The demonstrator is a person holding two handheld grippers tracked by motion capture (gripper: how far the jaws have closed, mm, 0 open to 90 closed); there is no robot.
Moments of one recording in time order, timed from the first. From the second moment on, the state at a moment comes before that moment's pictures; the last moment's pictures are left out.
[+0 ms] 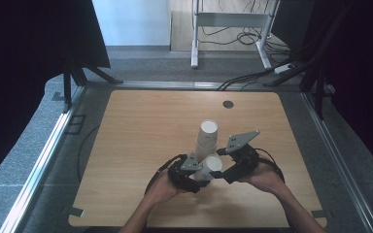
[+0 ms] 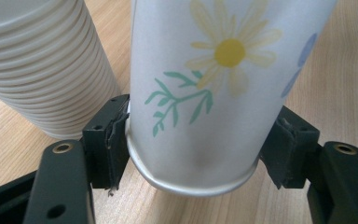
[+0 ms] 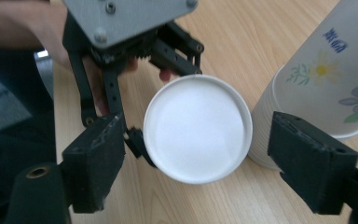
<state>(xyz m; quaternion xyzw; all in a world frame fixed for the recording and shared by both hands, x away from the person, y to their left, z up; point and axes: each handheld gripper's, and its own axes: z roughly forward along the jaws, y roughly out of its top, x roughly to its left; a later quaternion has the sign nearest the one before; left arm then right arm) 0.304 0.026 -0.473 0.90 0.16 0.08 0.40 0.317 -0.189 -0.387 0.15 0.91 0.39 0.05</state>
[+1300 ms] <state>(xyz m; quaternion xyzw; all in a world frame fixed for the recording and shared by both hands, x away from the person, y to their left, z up) 0.304 0.002 -0.453 0.95 0.08 0.10 0.28 0.318 -0.165 -0.416 0.09 0.95 0.29 0.04</state>
